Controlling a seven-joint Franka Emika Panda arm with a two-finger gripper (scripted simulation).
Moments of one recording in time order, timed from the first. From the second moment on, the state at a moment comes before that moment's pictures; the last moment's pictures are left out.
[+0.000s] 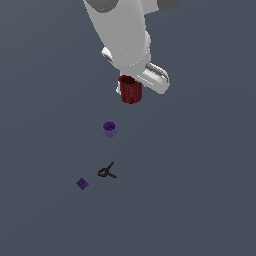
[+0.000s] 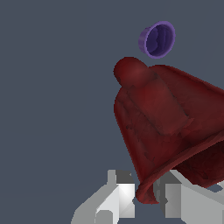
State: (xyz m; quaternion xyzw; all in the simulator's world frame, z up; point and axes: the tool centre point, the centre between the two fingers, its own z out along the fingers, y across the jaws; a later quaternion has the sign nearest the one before) arm -0.101 0.047 0.356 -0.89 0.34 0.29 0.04
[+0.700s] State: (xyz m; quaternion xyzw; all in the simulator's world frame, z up) arm -0.110 0.122 0.442 -0.89 0.35 0.29 0.04
